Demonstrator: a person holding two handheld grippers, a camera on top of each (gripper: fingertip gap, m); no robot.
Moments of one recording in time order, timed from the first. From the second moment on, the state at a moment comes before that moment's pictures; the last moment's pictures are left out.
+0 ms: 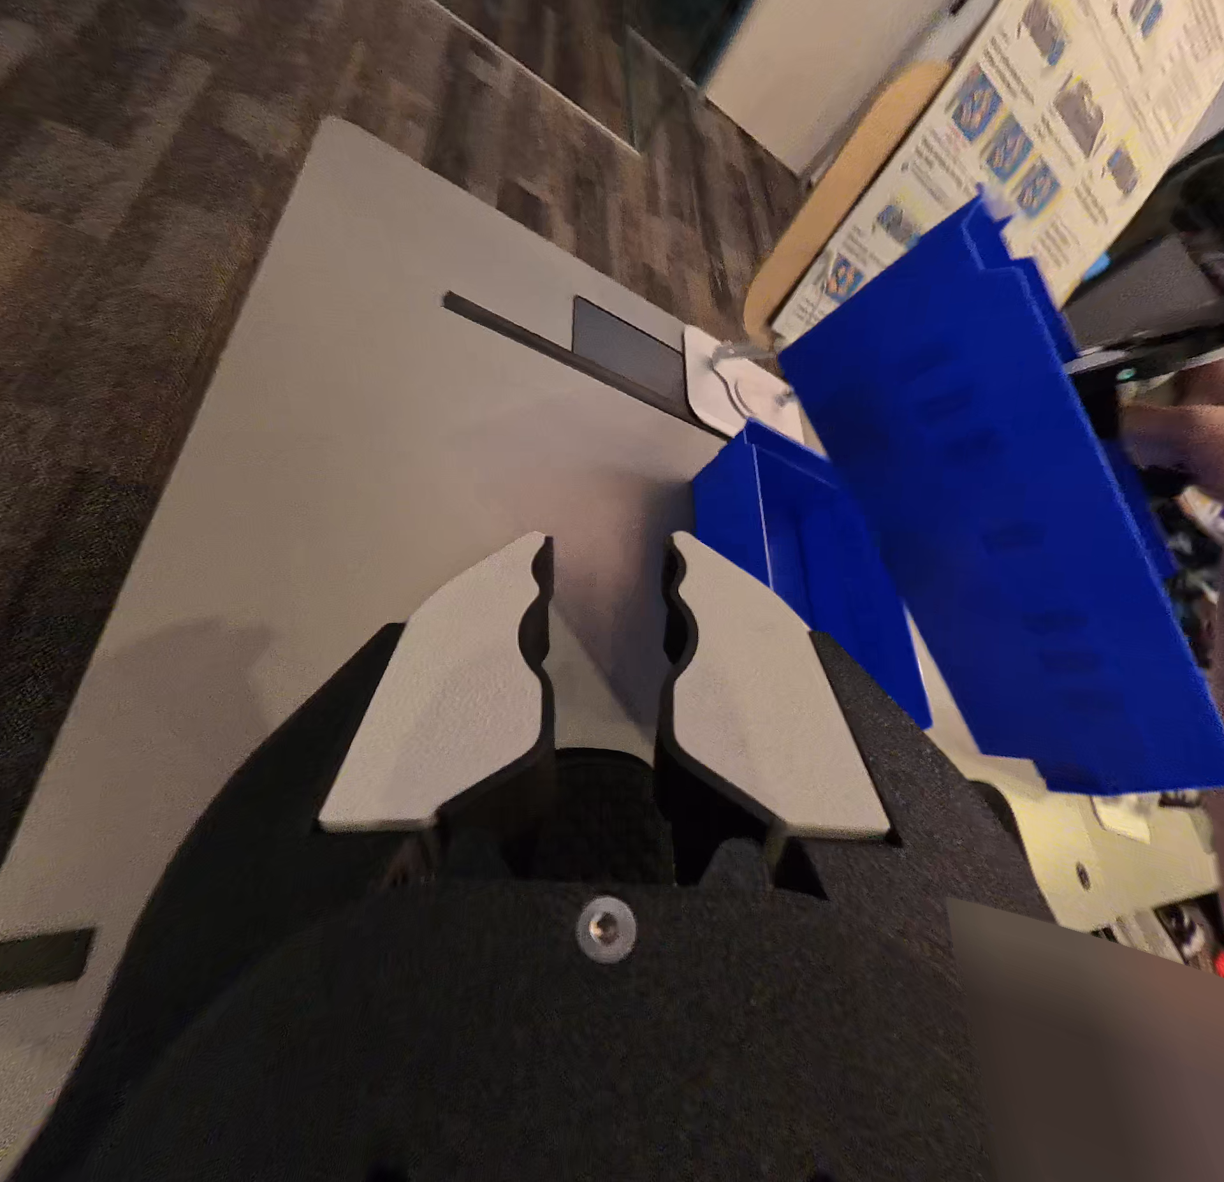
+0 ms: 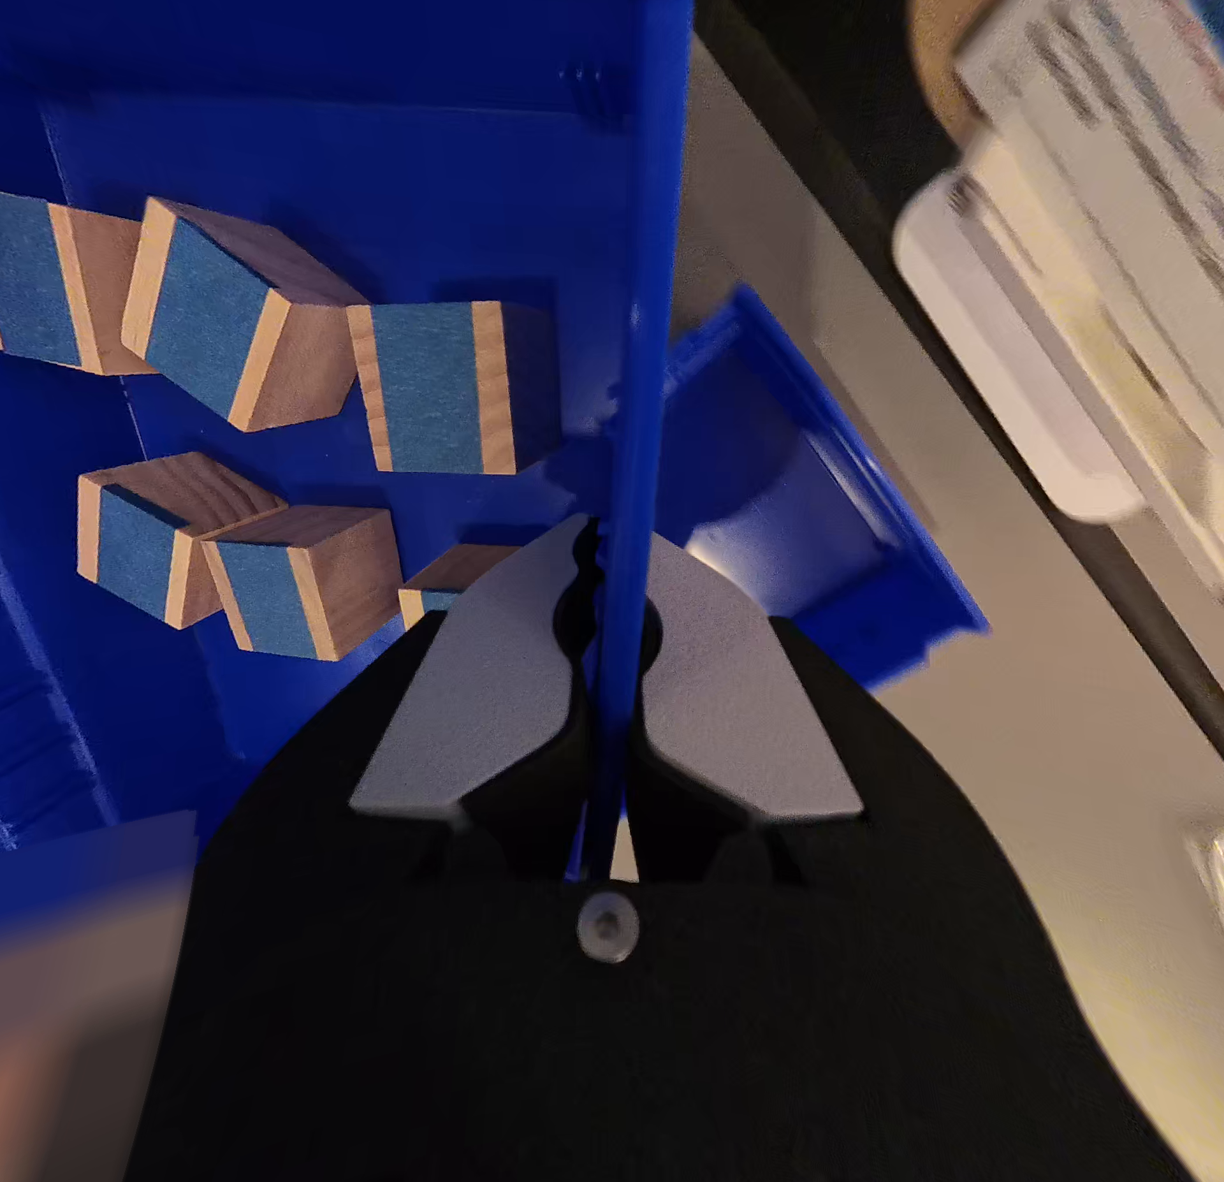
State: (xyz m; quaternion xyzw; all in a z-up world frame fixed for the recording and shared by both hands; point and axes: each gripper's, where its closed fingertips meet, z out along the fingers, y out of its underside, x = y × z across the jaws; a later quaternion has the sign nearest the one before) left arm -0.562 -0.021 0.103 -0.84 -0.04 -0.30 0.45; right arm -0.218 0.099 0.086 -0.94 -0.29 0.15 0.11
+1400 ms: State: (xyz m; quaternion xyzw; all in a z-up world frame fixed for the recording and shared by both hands) left arm -0.581 -0.033 0.102 -0.84 -0.05 -0.28 0.45; right arm -0.413 0.158 -0.090 -0.94 -0.27 0.12 0.16
